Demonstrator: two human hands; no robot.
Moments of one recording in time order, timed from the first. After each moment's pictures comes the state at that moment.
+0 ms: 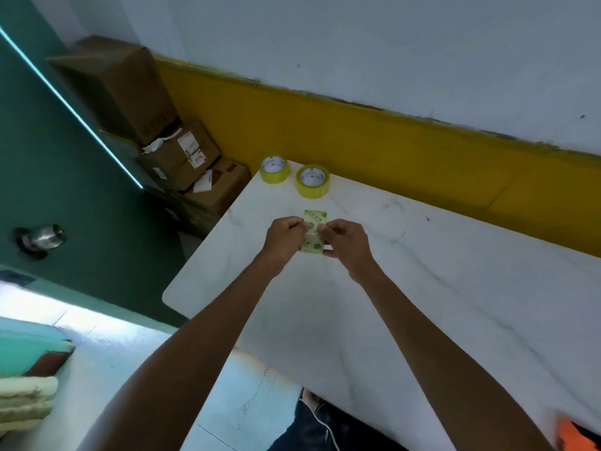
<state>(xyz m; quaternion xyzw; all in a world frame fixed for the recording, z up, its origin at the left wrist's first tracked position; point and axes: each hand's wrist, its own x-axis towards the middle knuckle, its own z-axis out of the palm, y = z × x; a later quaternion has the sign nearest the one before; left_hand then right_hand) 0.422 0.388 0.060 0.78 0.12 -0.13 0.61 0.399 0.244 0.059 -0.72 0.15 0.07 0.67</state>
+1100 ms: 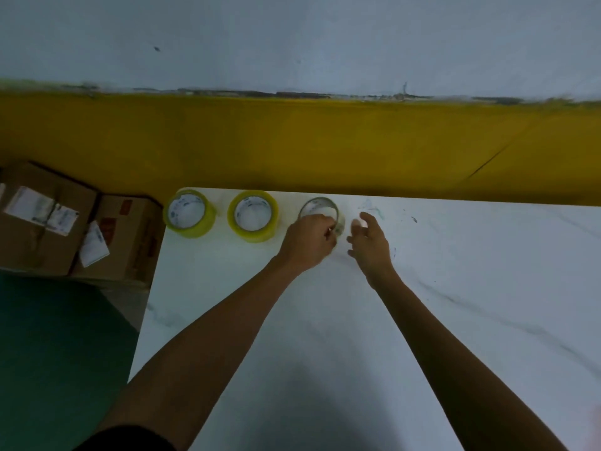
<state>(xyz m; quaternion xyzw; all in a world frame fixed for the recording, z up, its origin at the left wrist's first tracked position) 0.650 0.265 -0.043 0.89 -0.32 -0.16 0.28 0.574 0.158 -0.039 -0.71 0.43 0.02 0.56</state>
